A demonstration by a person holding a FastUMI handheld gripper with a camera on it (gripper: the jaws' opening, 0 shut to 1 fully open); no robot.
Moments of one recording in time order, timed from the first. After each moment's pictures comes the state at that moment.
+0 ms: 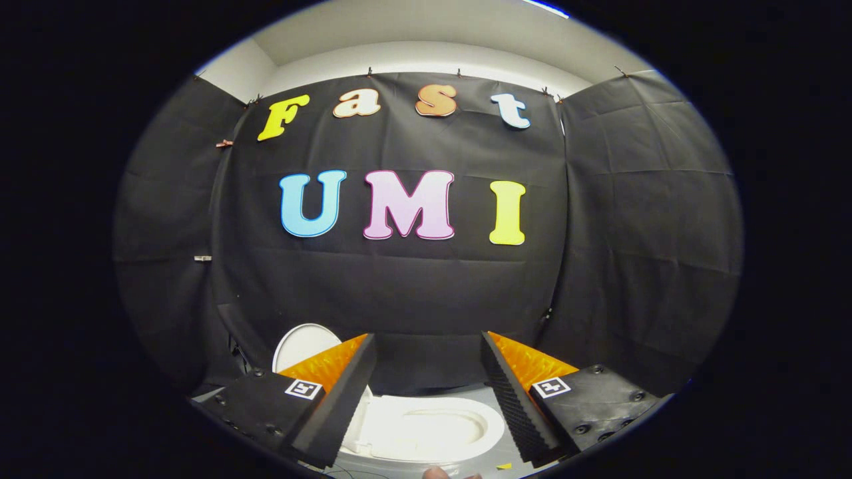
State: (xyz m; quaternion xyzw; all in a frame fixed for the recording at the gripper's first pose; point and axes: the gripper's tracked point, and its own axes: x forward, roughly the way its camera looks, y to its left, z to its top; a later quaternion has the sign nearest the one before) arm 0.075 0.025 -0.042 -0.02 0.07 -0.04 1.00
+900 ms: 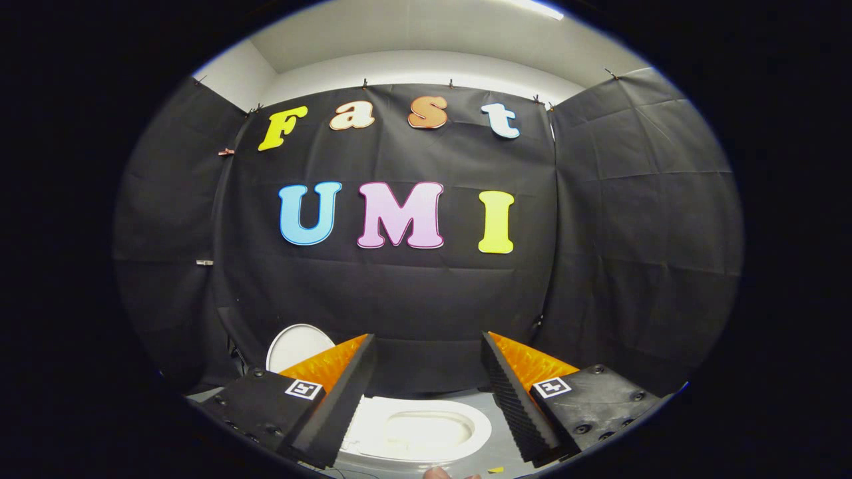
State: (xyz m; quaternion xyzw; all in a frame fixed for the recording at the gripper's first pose) arm 0.043 0.000 -0.033 -0.01 0.05 -0.03 1.00
